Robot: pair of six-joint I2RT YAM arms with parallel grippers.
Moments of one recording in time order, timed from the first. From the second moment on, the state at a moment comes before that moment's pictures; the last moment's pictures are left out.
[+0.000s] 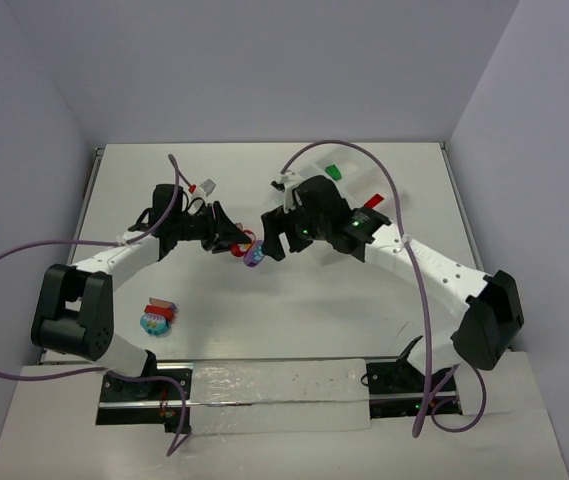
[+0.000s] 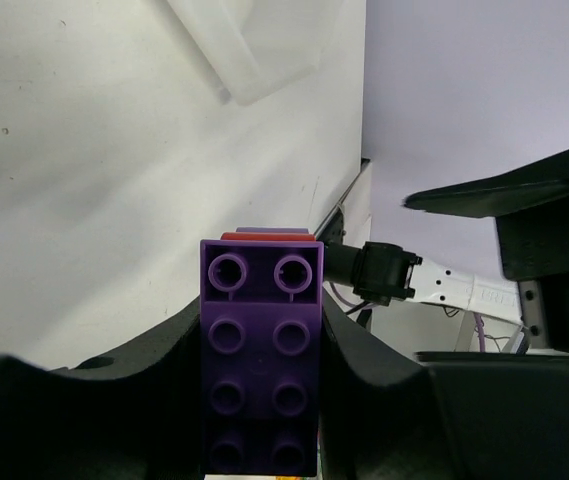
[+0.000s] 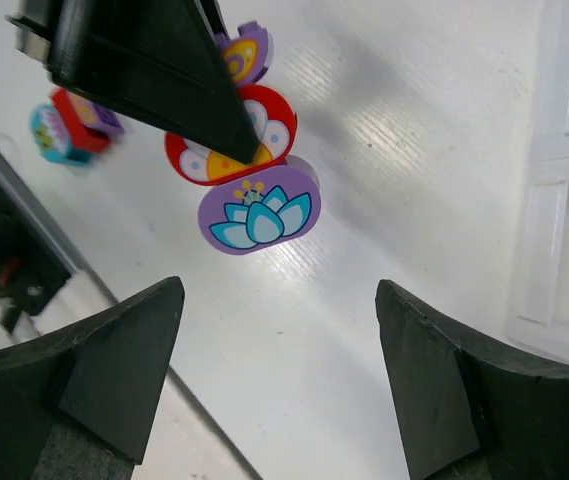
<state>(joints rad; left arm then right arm) -0.27 1.51 0.86 -0.02 0.89 -0.79 0.76 1.43 1.22 -0.45 -0.18 0.23</state>
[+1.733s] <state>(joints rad) -0.23 1.37 0.72 0.67 1.02 -1.31 0.54 1.50 0.99 0.38 -0.91 0.98</state>
